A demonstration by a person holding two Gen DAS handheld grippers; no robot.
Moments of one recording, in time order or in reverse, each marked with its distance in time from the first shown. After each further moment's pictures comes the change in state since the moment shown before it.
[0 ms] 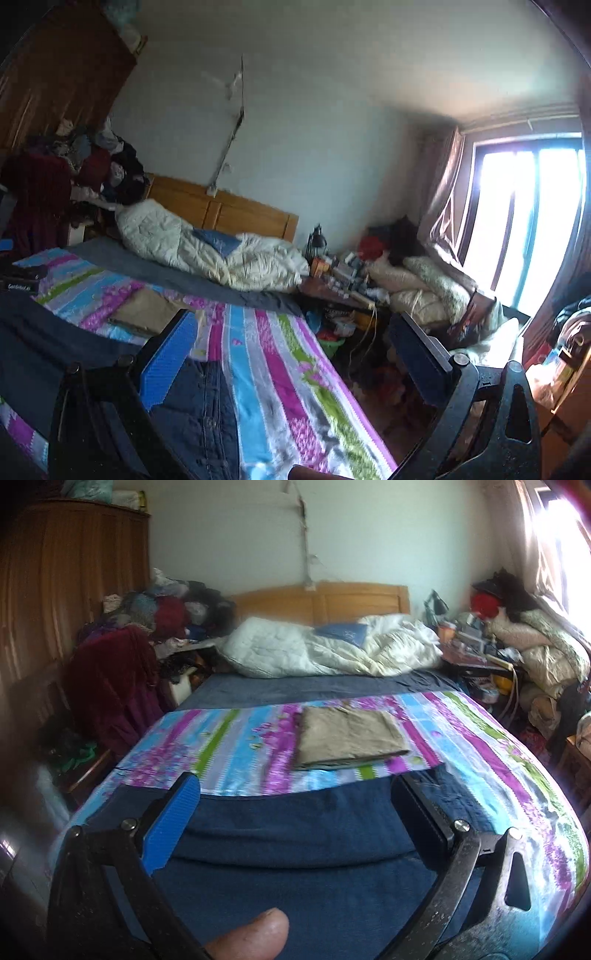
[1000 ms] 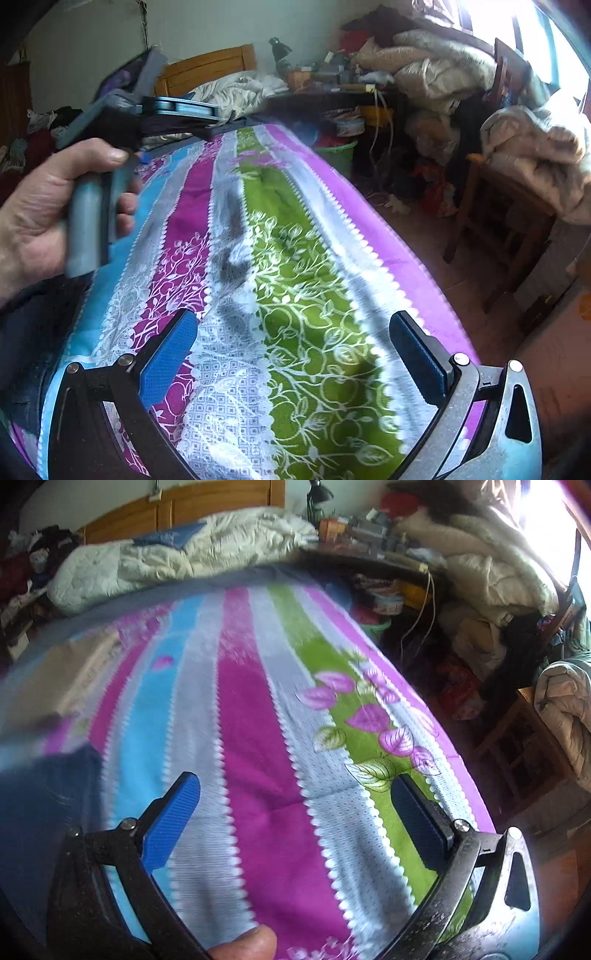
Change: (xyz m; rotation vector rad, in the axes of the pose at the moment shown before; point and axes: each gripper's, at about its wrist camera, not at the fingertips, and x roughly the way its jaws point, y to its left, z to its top) left arm 0.204 -0.496 -0.030 0.086 0.305 -0.340; right arm 0.243 -0.206 -0.401 0.359 0.663 0.126
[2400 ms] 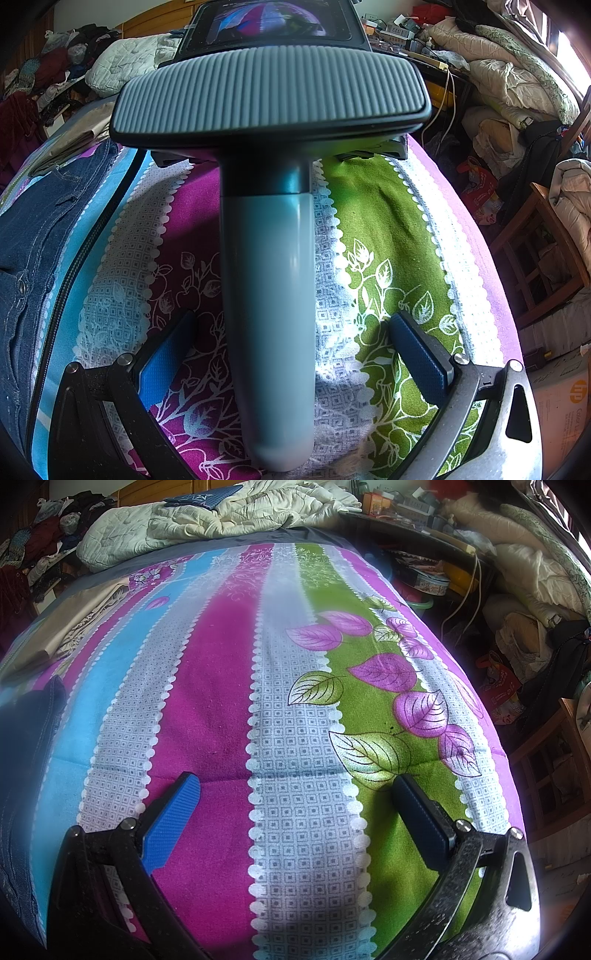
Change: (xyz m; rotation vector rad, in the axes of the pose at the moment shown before) left arm 0.096 -0.042 -0.027 -0.153 0.143 0.135; right arm 0.135 0.076 0.051 -0.207 0.265 0.069
